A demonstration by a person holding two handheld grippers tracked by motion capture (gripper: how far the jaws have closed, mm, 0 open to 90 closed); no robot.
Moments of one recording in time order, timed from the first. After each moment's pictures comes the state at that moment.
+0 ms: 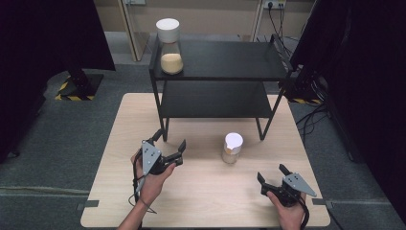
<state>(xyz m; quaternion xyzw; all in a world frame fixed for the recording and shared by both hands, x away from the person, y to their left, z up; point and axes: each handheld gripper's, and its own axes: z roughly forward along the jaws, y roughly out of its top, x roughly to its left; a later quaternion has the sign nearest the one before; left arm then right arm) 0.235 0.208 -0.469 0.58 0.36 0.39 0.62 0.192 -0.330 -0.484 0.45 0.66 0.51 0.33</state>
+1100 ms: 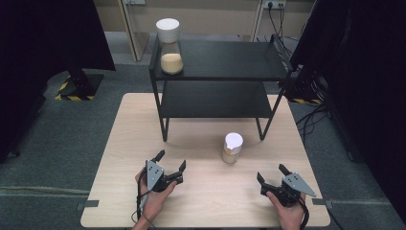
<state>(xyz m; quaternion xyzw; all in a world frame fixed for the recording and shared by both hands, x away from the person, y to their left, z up) 0.216 0.208 -0.523 0.61 0.39 0.36 0.59 0.191 -0.329 -0.485 0.45 0.66 0.51 0.33</state>
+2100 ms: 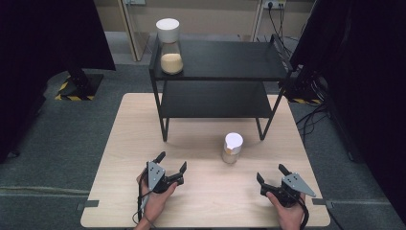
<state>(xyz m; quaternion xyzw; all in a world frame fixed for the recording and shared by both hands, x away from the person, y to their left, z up) 0.216 0.206 -0.523 0.61 0.40 0.35 0.58 0.192 -0.329 -0.485 0.44 0.66 0.51 0.33</state>
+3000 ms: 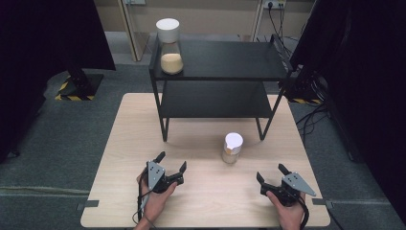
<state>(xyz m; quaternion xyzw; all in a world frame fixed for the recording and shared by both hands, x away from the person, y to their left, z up) 0.217 0.206 -0.521 0.61 0.41 0.35 0.58 0.194 -0.330 -0.485 0.45 0.66 0.52 0.32</state>
